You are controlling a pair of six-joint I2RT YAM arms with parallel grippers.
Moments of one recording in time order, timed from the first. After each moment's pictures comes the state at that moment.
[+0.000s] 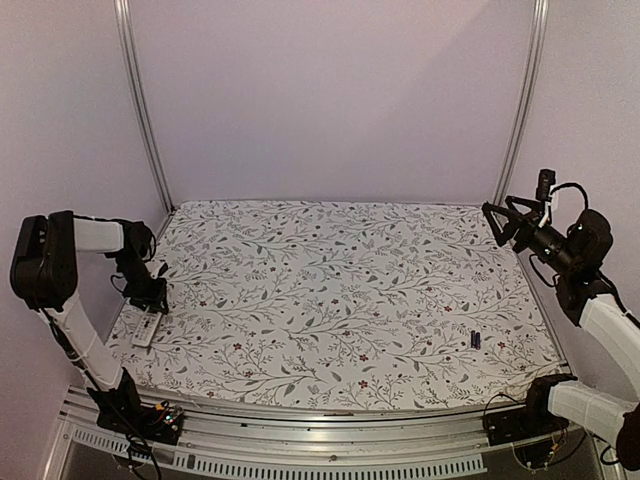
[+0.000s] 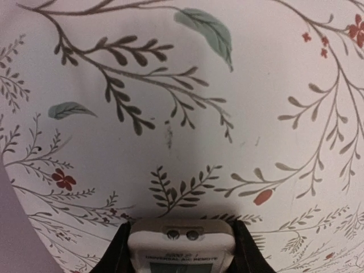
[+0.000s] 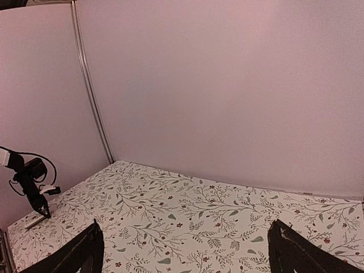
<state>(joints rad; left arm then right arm) 0.13 1.75 1.01 -0.78 -0.03 0.15 -0.02 0.85 0.54 0.44 -0.60 0.26</state>
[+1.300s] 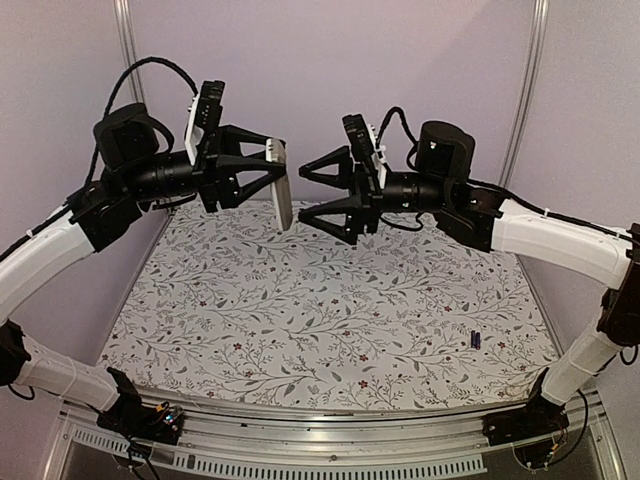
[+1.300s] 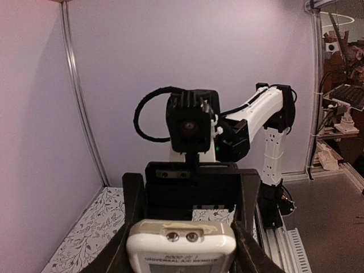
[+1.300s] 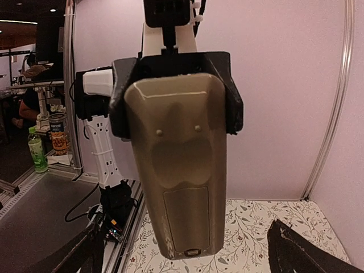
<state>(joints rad) -0.71 1.22 1.30 0.02 0.69 0.05 0.87 1.56 1.39 0.27 -0.75 -0.03</state>
